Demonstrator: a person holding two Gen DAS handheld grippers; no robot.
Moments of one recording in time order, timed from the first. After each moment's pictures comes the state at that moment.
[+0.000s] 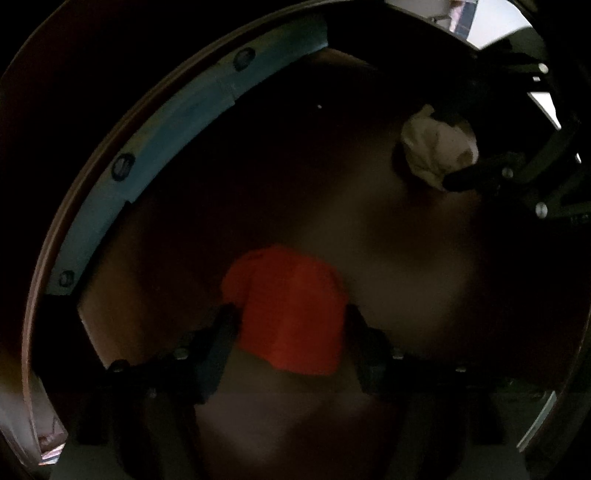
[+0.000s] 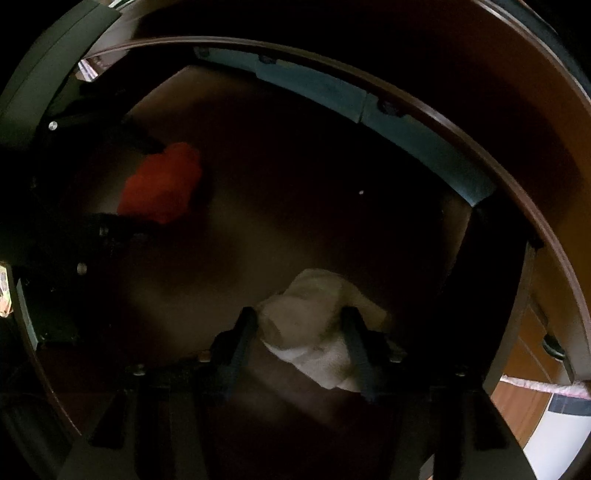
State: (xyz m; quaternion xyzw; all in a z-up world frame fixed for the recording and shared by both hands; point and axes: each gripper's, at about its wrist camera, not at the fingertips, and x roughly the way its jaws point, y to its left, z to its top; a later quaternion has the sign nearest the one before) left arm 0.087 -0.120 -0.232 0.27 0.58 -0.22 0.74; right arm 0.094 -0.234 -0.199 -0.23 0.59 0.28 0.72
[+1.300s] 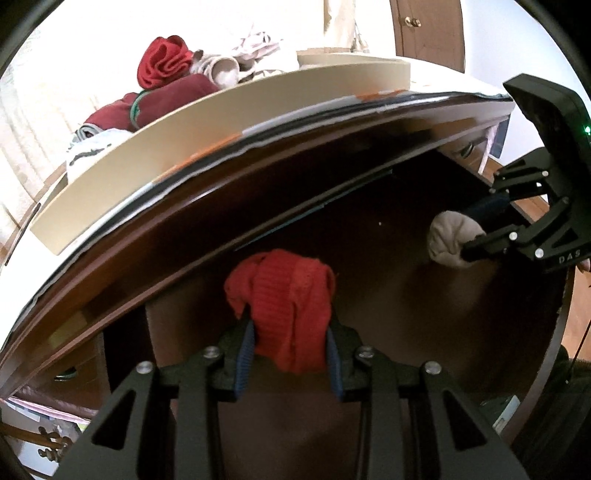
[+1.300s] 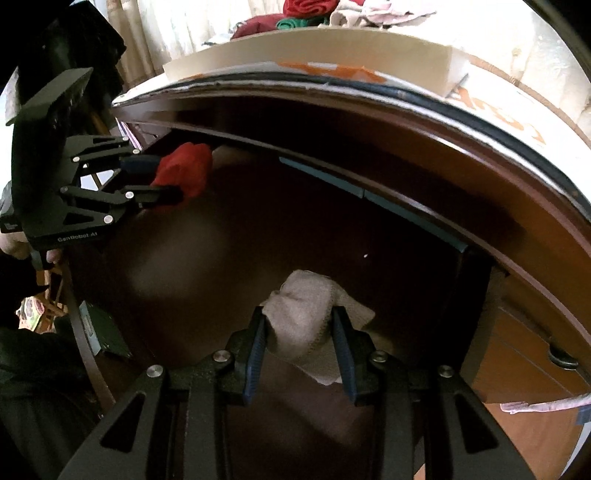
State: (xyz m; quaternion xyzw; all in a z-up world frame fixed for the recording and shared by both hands) left arm 0.043 -0.063 -0.160 0.16 0.41 -0.16 0.88; right arm 0.079 -0.250 -0.159 -0.15 0.48 0.34 0.79
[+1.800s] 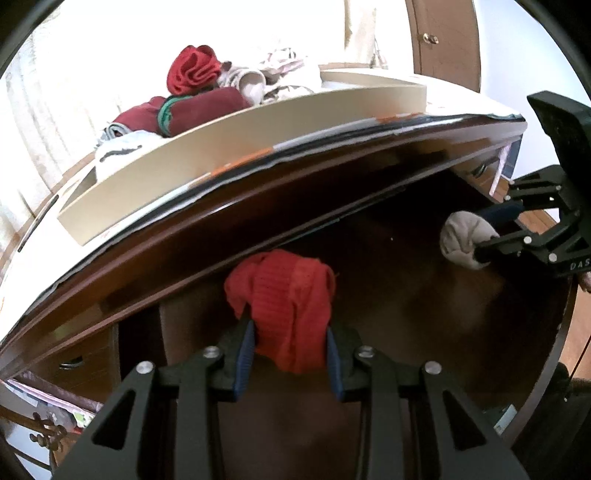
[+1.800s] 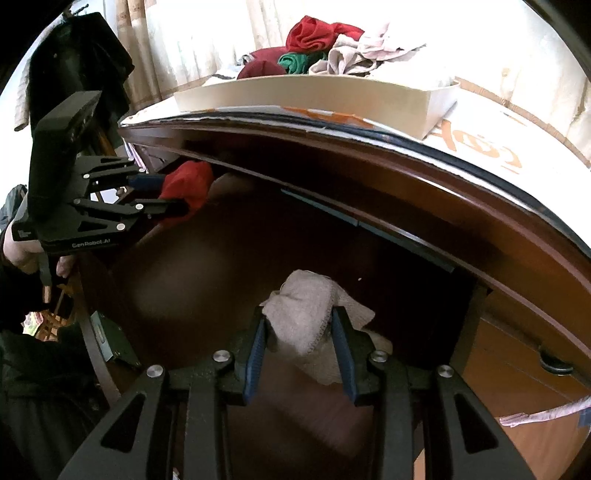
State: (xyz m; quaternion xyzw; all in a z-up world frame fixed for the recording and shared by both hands) left arm 0.036 -0.048 -0.148 0.14 0.39 -0.13 0.90; right arm 0.068 -0.268 -0.145 -0.13 0.43 0.35 0.82
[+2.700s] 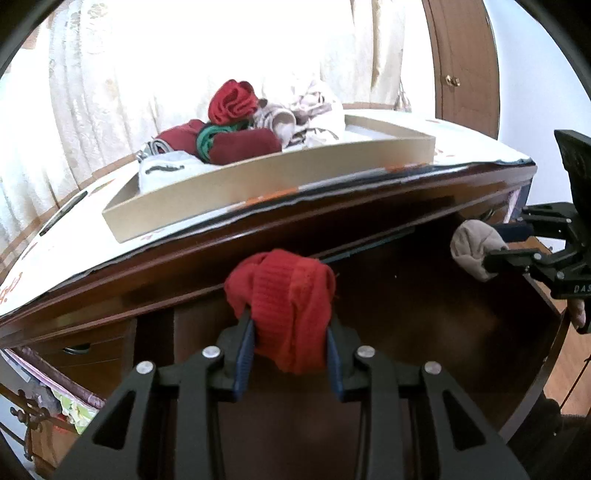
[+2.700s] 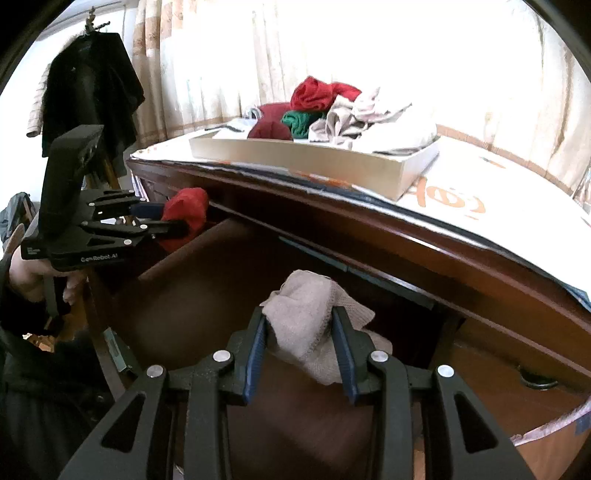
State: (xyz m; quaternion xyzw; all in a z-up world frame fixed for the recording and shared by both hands) left arm 0.019 -0.047 -0.137 0.09 0.33 -0.09 0.94; right arm 0.031 -0.301 -0.118 -0.12 0.33 0.35 0.87
